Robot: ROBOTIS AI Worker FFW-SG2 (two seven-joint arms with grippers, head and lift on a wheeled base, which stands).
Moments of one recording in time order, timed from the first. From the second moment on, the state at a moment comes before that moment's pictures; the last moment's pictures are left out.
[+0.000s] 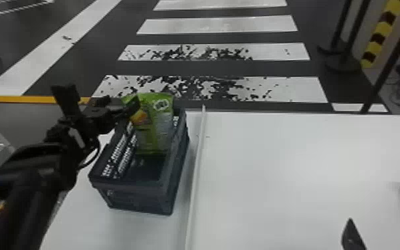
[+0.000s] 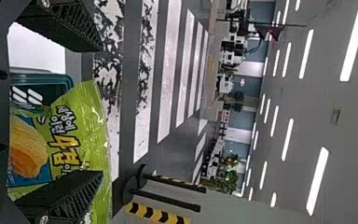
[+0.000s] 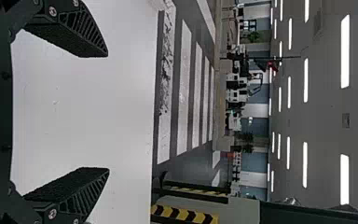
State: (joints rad) left arm -0.26 0.35 0.10 -1.31 0.38 0.25 -0.39; right arm 0.86 -0.04 -0.06 -2.19 -0.04 -0.05 0.06
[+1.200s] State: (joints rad) left arm -0.37 0.42 0.12 -1.14 0.38 0.29 -0.67; right arm 0.89 -0.02 -0.03 -2.21 -0.01 -0.06 0.06
